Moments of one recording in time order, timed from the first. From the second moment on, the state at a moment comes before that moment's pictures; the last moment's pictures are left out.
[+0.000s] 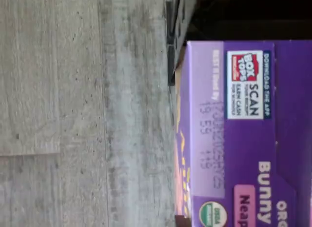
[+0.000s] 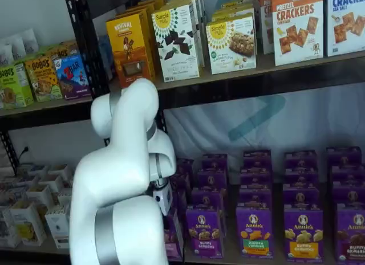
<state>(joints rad) 0.38 1.02 -1.50 0.02 0.47 -1.20</state>
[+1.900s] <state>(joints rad) 0.36 0.43 -0.84 0.15 0.42 -1.34</state>
